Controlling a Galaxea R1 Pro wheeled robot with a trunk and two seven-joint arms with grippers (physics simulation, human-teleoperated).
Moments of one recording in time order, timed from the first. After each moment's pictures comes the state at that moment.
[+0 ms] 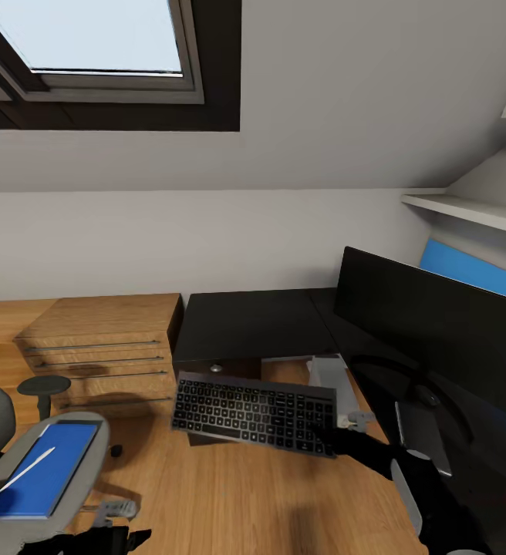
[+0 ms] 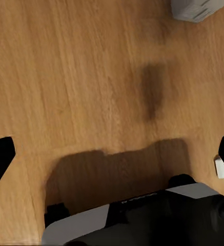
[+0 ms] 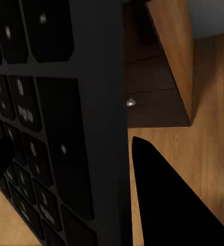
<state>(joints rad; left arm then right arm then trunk) -0.34 0.31 -0.24 -0.48 0.39 0.24 -0.54 -0.41 -0.05 -0.20 -0.90 -0.05 0.37 0.68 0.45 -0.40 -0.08</state>
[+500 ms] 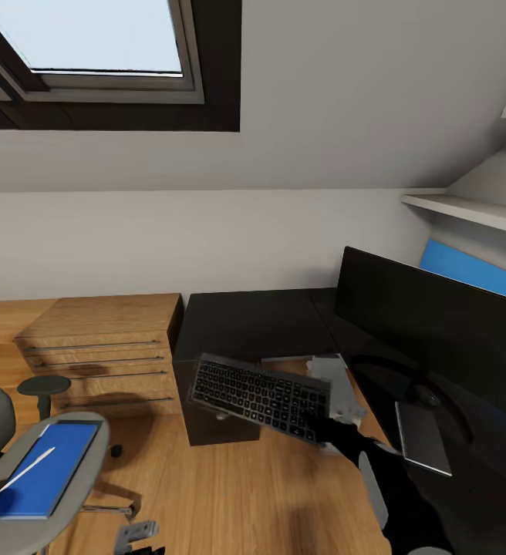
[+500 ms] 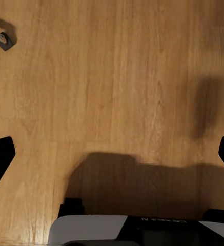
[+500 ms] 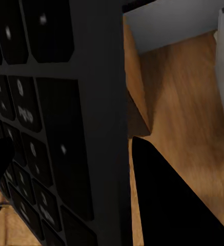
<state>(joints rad) -0.34 0.11 -0.23 -0.30 0.44 0.03 -0.12 -0.41 0.09 -0.20 -0.97 -0.06 0.36 0.30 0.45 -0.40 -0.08</state>
